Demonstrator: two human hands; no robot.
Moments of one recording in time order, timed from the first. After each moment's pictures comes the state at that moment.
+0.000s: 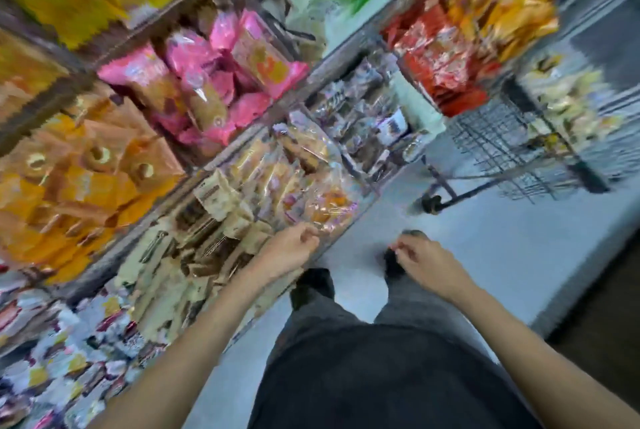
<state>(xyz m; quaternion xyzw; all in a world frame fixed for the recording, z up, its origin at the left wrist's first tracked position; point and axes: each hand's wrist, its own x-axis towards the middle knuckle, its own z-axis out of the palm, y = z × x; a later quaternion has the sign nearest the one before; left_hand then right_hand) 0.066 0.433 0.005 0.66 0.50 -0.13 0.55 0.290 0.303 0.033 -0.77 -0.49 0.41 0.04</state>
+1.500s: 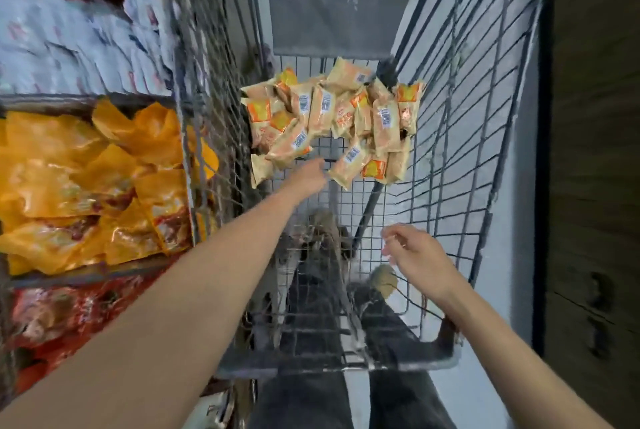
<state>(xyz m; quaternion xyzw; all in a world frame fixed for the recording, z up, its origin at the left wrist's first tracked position) 0.882 0.536 -0.245 0.80 0.21 -0.43 0.36 0.832 0.330 -0.095 -0.82 0.05 0.48 0.32</state>
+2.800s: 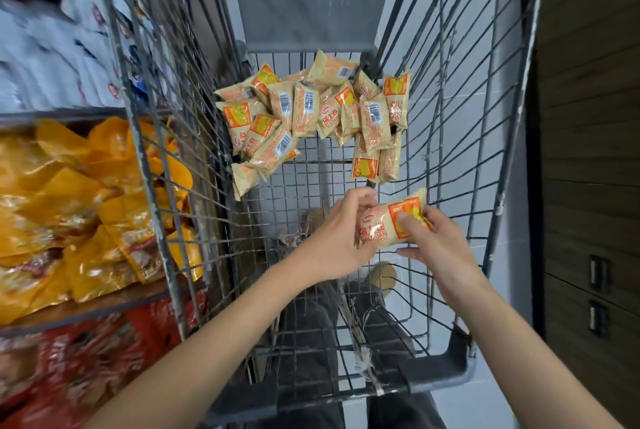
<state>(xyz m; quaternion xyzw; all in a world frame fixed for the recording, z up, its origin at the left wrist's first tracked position) 0.821 0.492 -0.139 0.74 0.02 -0.36 0.57 0.846 0.332 -0.101 -0.71 0.33 0.35 0.51</state>
